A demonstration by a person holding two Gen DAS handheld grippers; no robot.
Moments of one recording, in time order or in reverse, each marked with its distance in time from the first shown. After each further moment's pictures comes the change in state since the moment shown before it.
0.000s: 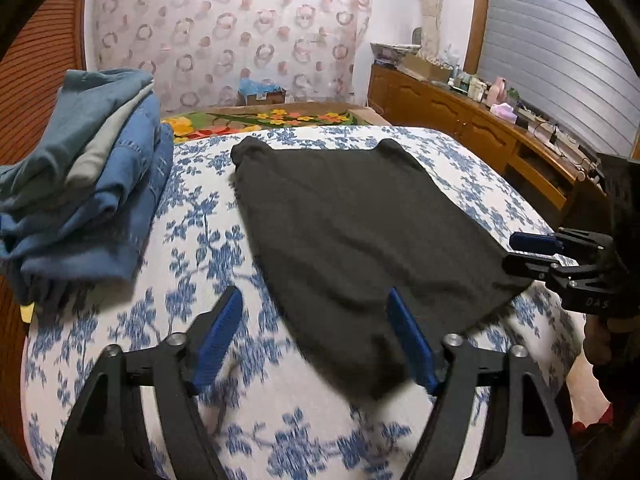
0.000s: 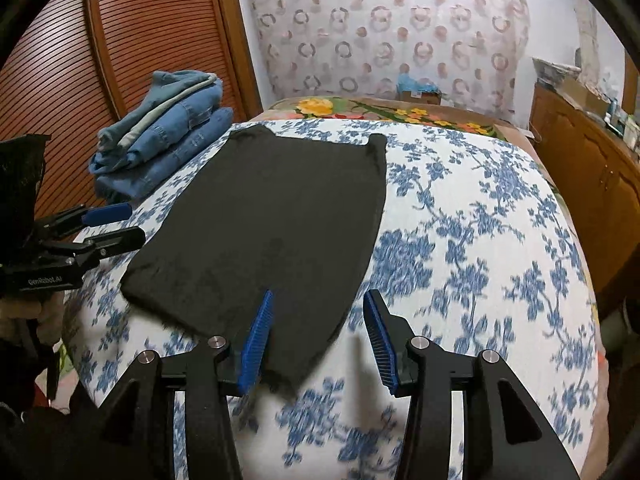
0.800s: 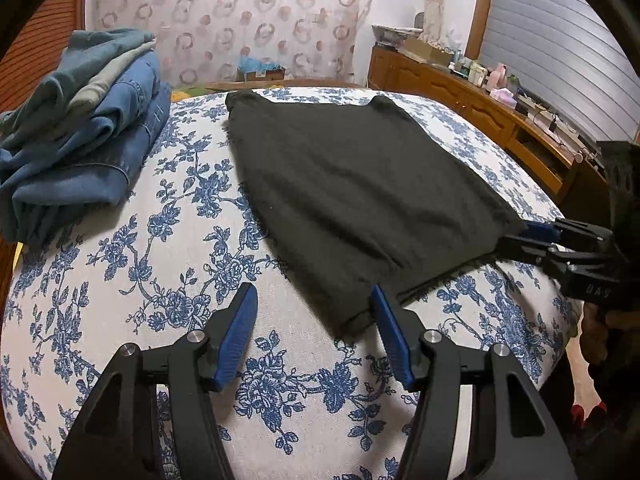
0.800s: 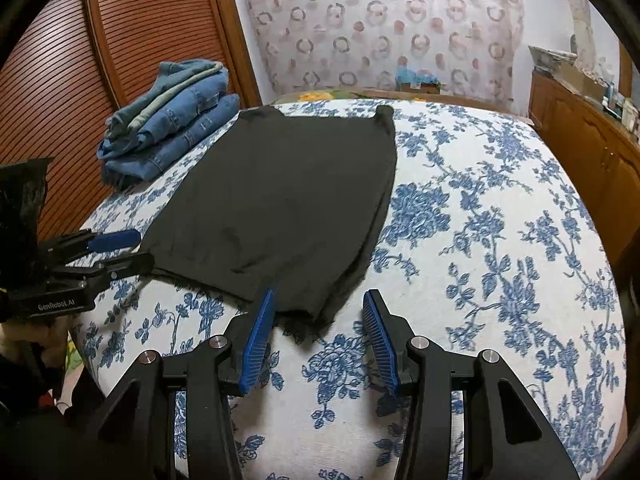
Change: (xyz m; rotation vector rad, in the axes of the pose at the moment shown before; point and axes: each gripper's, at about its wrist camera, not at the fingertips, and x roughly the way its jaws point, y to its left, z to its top) left arm 0.005 -0.006 -0.040 -0.024 0.063 -0.015; right arm 0.003 0.016 -0.028 0.024 0.012 0.005
